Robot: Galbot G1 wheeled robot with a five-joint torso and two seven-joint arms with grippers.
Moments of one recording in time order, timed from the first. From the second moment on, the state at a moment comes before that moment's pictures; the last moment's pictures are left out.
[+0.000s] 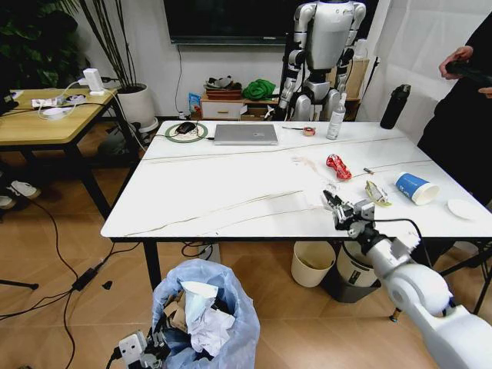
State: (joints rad) left arm 2.05 -1.45 -0.49 -2.26 -0.50 0.08 -0.27; right arm -1.29 0.86 0.42 1.98 0.69 0.07 -0.15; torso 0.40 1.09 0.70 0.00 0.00
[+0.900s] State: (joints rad) left arm 2.10 -1.42 -0.52 -2.31 -0.52 0.11 -0.29; right arm -1.13 0.94 -0.48 2.01 0.80 0.21 -0.25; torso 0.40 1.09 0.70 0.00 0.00
